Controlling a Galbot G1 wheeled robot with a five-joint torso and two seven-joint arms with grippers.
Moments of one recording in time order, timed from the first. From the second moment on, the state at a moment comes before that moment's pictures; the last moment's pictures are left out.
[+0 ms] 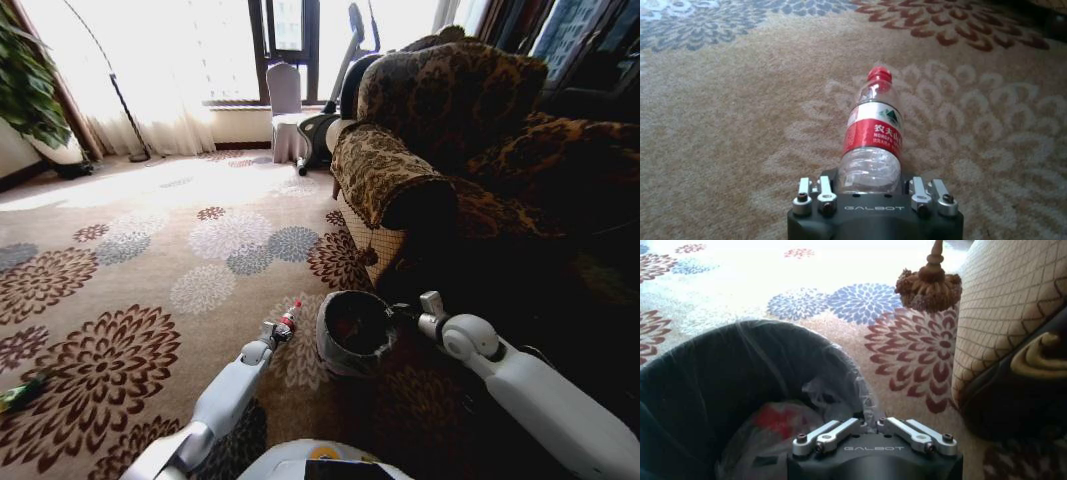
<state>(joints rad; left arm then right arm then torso) 0.82 -1.30 -0.07 -0.98 -0.38 0.24 -0.02 -0.94 0.66 0.09 1.91 0.85 -0.63 -0.02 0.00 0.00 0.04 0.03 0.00</state>
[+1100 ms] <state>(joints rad) 0.97 -1.13 -0.19 -1.49 -0.36 0.25 -0.10 -1.01 0.64 0.12 2.02 0.83 -0.65 -0.02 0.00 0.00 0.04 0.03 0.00</state>
